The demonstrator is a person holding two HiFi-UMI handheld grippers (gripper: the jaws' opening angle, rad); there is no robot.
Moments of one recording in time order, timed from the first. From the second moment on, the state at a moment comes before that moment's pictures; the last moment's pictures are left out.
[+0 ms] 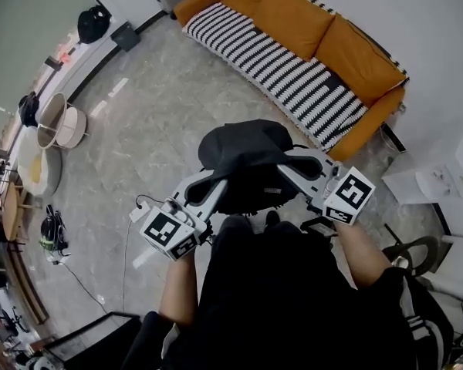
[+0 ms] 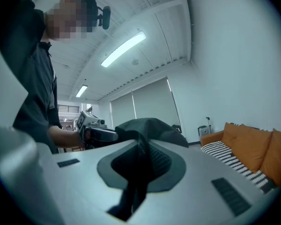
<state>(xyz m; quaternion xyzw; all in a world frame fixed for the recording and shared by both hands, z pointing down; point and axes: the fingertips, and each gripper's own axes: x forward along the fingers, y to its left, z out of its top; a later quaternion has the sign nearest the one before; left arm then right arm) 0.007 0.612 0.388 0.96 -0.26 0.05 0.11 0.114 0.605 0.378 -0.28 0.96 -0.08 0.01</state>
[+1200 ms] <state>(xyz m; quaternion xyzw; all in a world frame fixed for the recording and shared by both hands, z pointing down) -0.059 0.410 0.374 0.96 -0.25 0.03 0.09 0.045 0.401 0.369 -0.28 0.95 -0.09 -0.02</state>
